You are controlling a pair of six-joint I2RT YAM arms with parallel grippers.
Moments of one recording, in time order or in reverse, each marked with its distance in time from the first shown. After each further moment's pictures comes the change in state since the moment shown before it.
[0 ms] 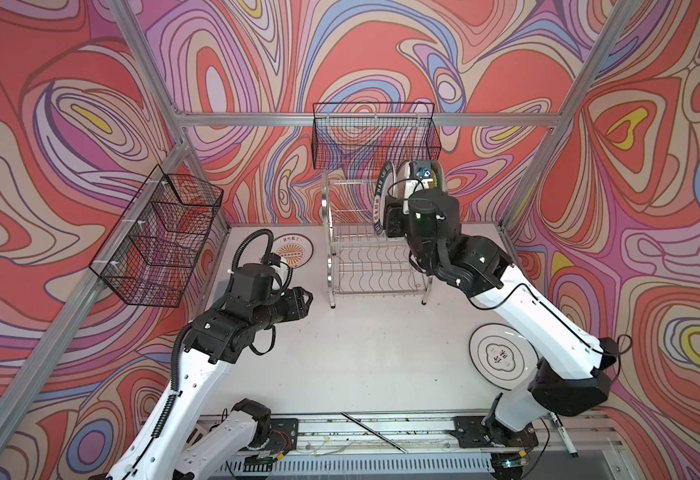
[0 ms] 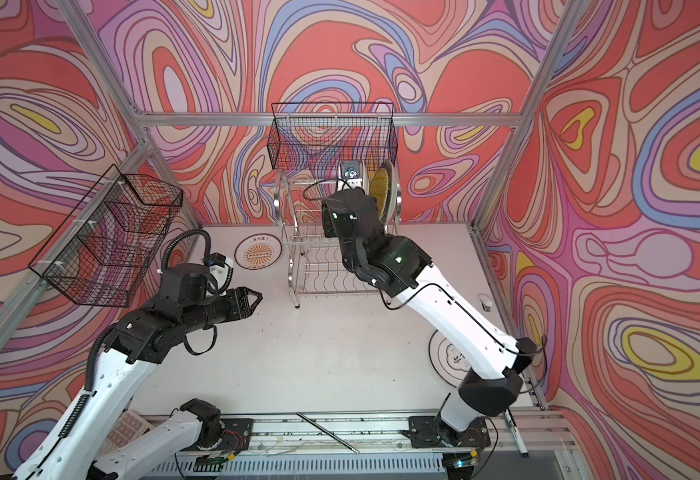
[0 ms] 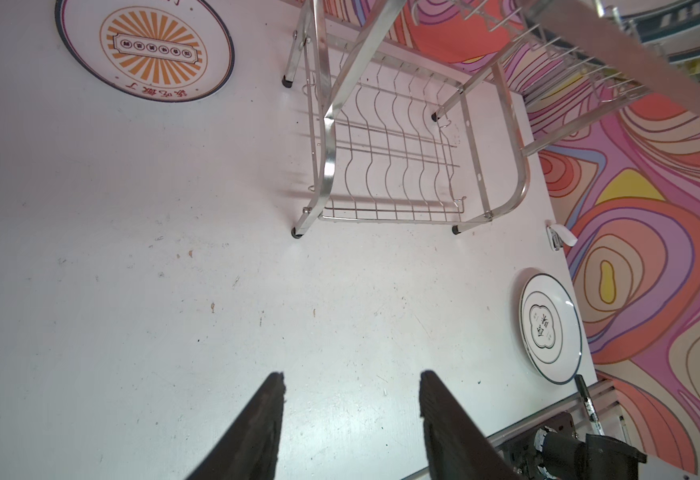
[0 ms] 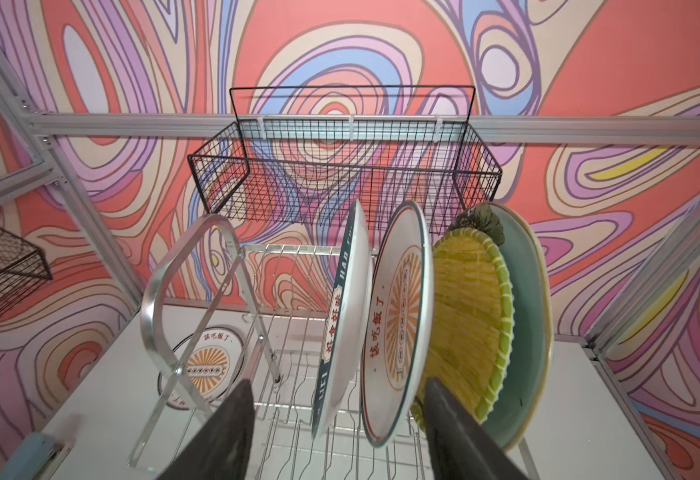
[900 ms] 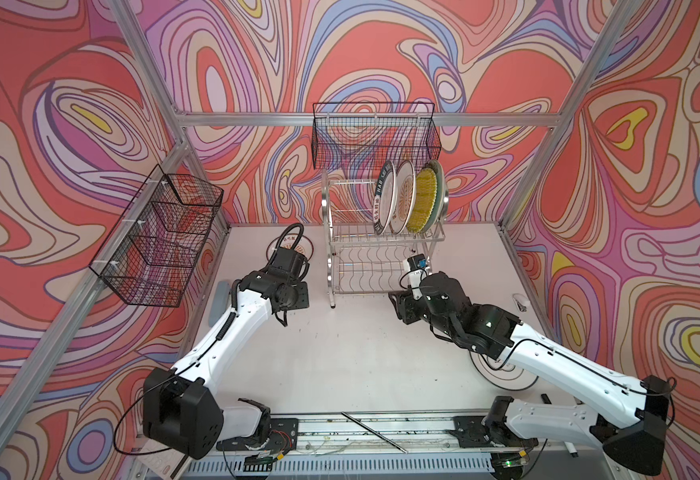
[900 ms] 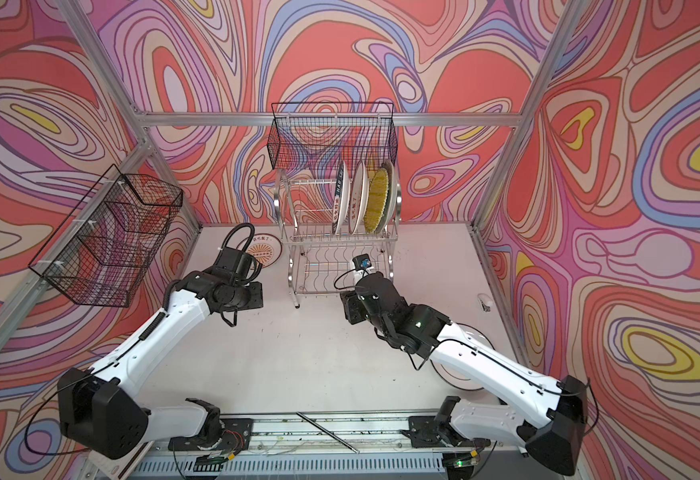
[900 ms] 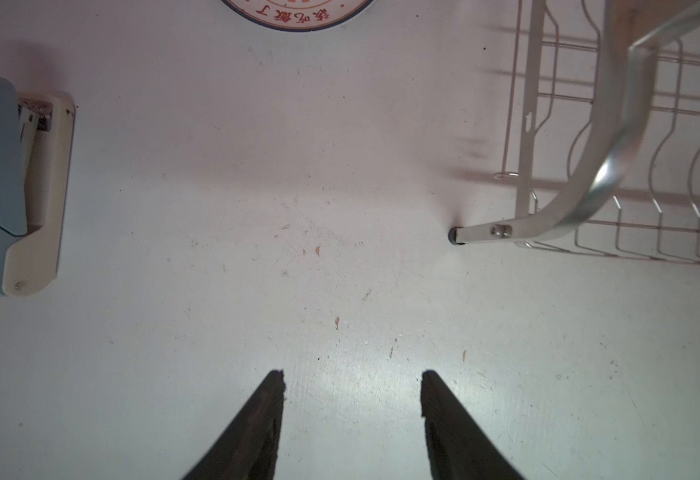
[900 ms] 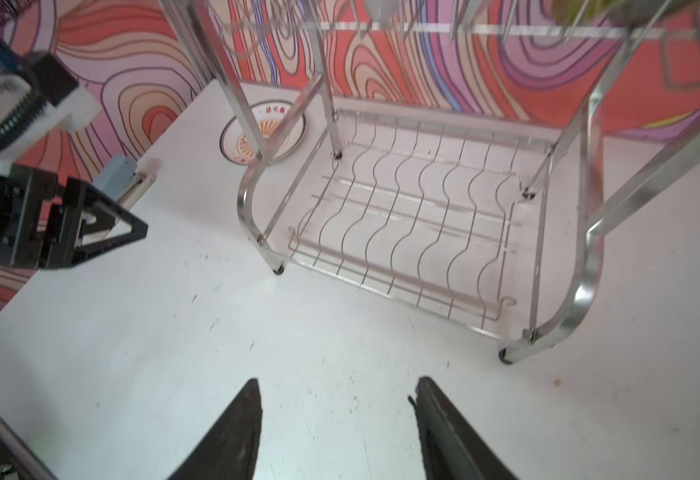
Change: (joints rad) left arm 0.067 0.422 -0.001 0.039 -0.269 0.095; right arm 0.000 -0.432 -0.941 0.129 -0.415 0.201
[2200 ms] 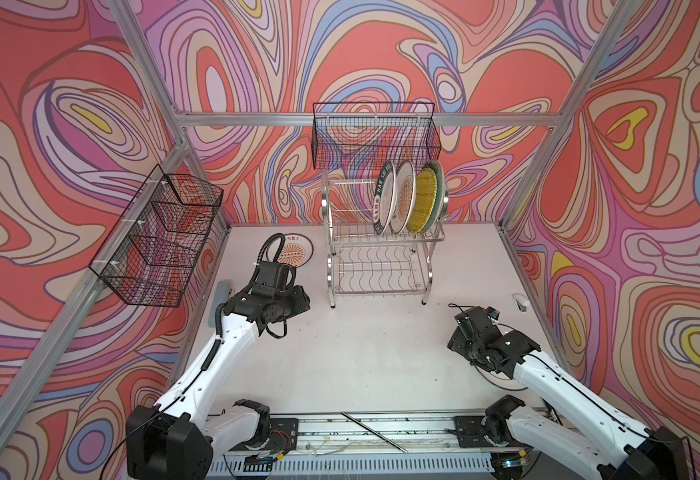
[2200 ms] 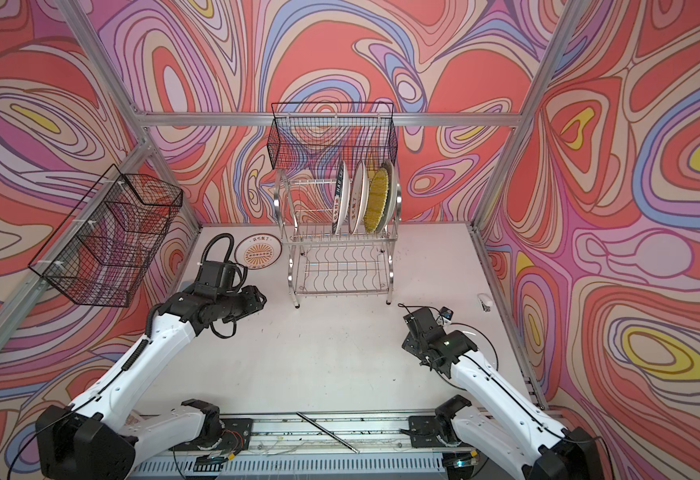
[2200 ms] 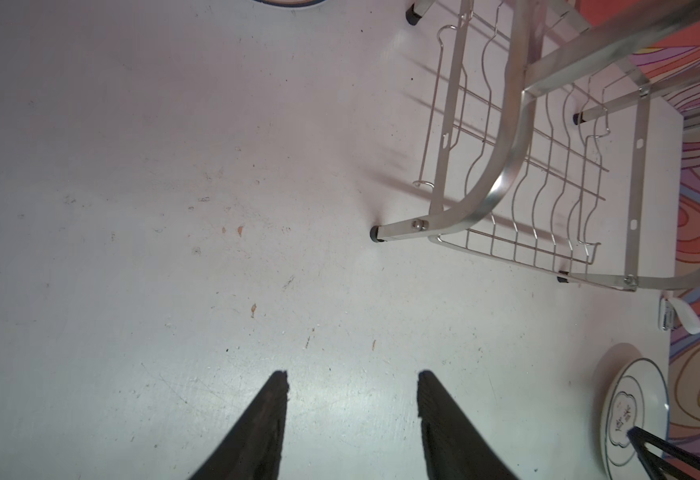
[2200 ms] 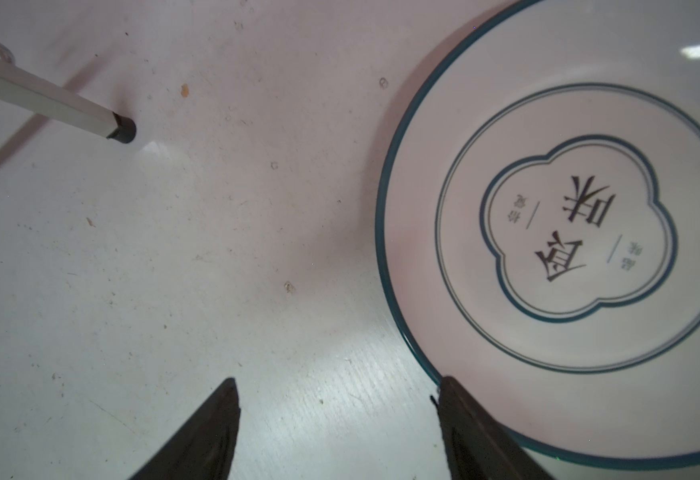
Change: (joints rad) left arm 0.046 -0.229 -0.192 0.163 0.270 -0.220; right arm -0.431 -0.204 -0.444 -0.356 -0.018 0.578
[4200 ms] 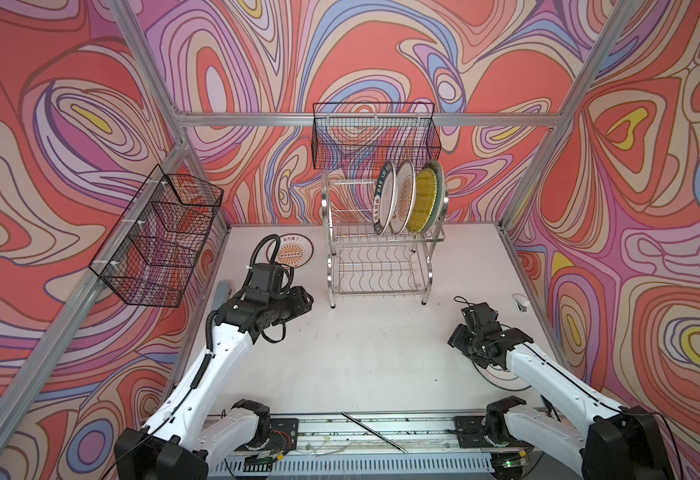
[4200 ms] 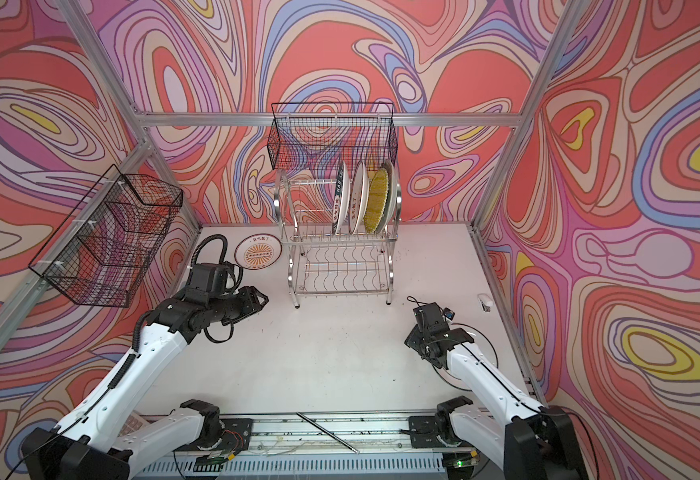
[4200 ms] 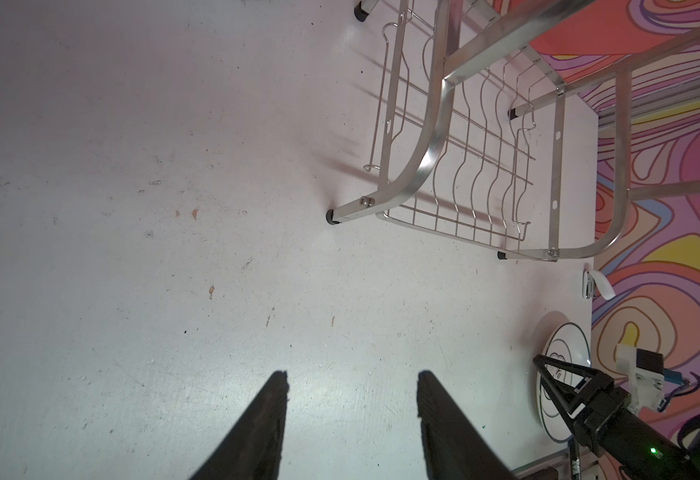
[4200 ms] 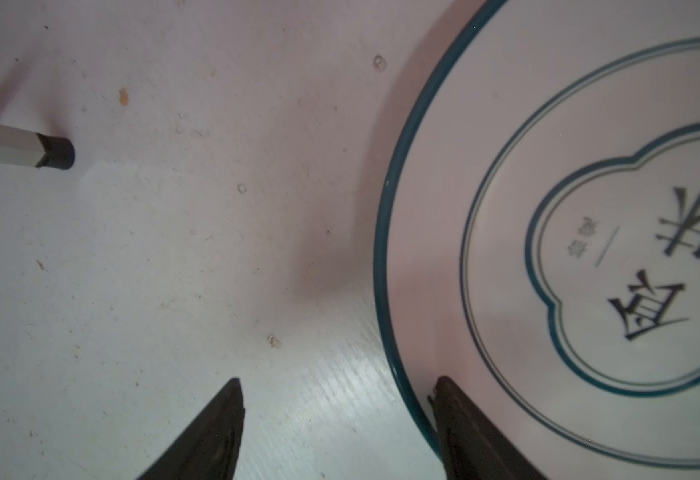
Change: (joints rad) left arm -0.001 -0.063 0.012 -0.022 0.079 -0.017; right arm -0.179 0.117 -0.063 0.205 -0.152 -0.100
